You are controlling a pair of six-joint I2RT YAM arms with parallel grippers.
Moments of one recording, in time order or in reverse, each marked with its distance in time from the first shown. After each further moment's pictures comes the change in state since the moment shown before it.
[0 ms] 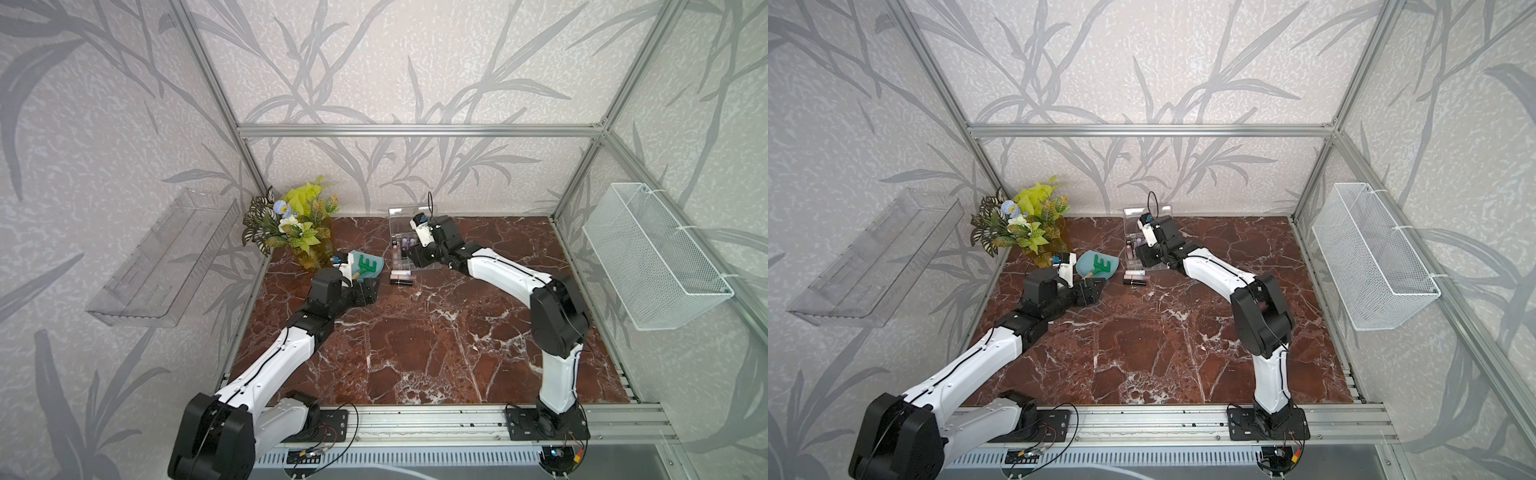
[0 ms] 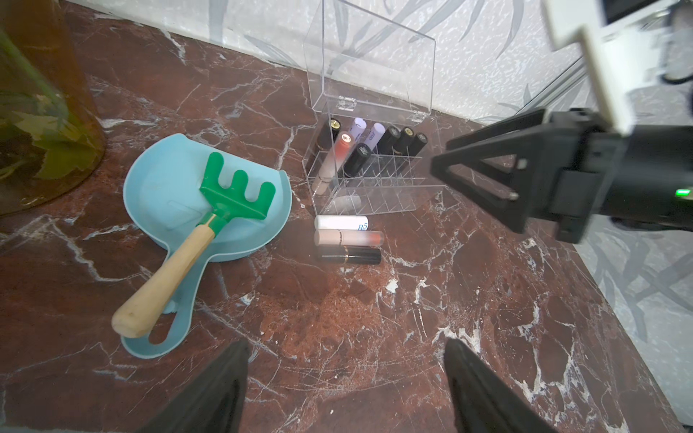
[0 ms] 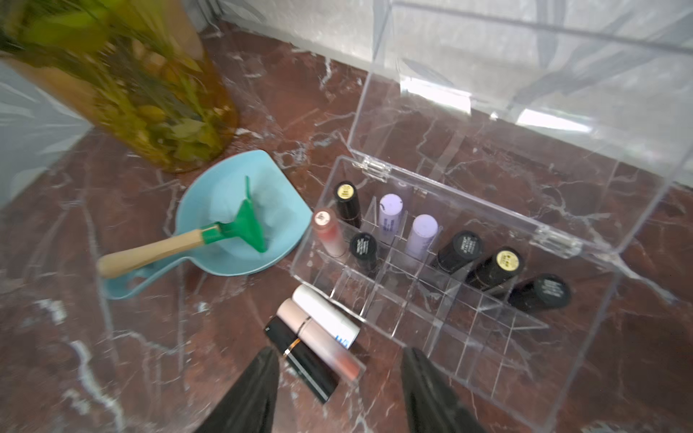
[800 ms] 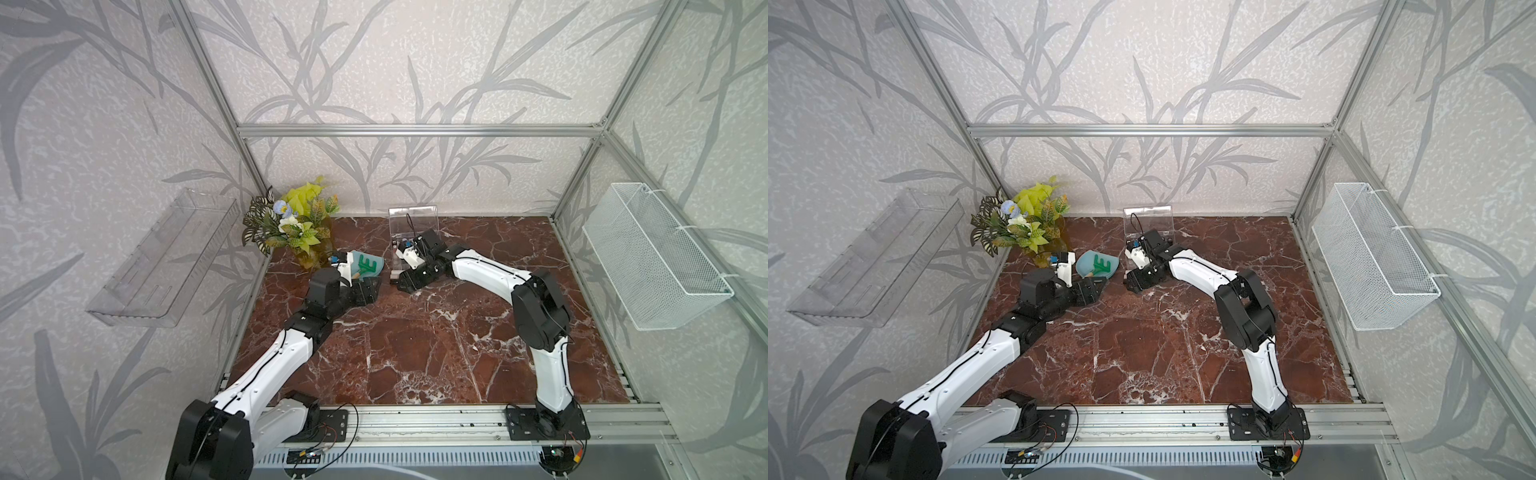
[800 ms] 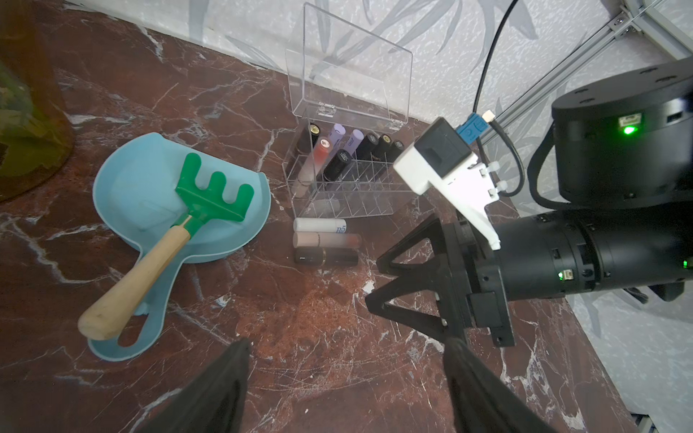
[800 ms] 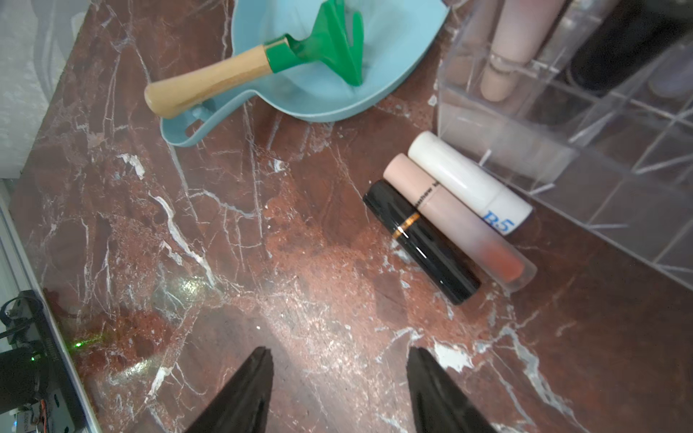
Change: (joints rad) left arm 0.000 -0.025 0.000 0.004 0.046 -0.045; right arm 0.065 0.195 0.139 -0.337 -0.225 0.018
